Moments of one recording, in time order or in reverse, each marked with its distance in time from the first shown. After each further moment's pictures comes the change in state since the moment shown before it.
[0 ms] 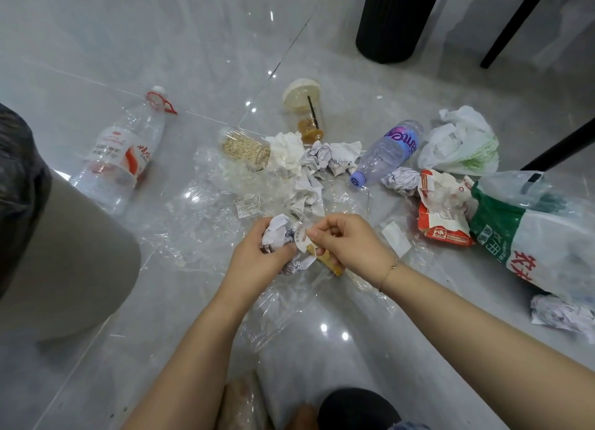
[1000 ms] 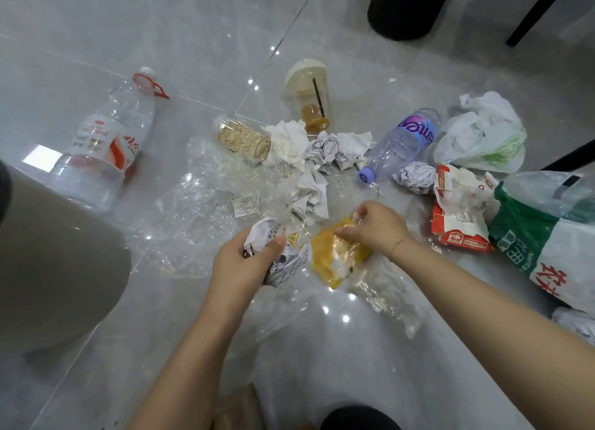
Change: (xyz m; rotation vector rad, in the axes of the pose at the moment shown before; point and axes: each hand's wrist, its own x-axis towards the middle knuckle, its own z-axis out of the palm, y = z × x) left_hand 0.014 -0.006 -0.004 -0.100 0.153 -0.145; right_hand 0.074 0.051 -0.043 -0.691 0.113 0.232
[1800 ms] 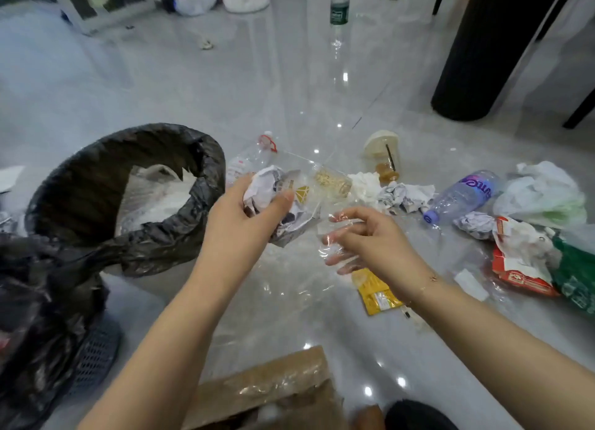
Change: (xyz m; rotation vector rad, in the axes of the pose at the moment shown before) left_hand -0.121 0.105 -0.111 0.108 0.201 0.522; right_hand -0.178 -0.149 -0.023 0.951 -0.259 -0.359
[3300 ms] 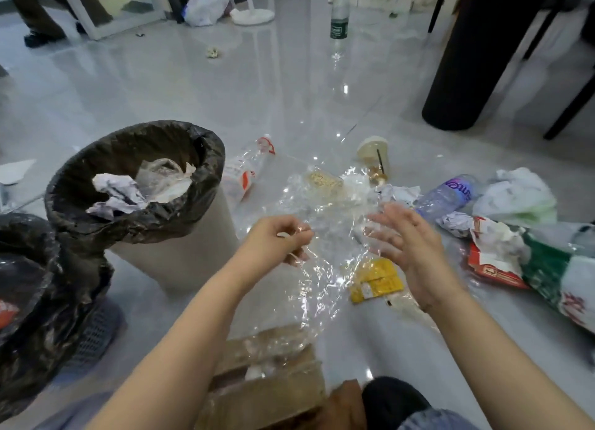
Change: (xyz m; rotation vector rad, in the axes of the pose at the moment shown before) left_hand -0.011 -0.043 0.025 0.054 -0.323 -0.213; right_hand -0.028 0.027 -0.049 0.354 0.253 -0.087
